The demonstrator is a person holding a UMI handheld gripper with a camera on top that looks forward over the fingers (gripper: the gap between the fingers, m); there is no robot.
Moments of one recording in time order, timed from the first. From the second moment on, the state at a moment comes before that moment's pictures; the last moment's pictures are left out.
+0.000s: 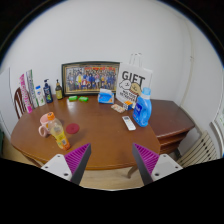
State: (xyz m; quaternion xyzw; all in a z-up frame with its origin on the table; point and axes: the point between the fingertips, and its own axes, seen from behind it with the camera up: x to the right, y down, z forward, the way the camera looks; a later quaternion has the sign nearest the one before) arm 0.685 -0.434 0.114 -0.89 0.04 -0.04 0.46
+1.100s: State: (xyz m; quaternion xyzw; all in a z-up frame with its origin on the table) arm 0.451 -0.265 -0.012 -0.84 0.02 0.04 0.55
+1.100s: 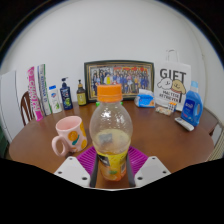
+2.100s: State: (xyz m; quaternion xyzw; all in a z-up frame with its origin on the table) arm 0.474 -0.142 0.112 -0.55 -0.50 -0.58 0.34
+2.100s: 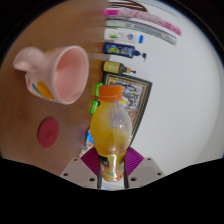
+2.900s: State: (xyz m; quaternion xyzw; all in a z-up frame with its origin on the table) arm 0.453 -0.150 0.102 -0.79 -0.24 -0.17 0.53
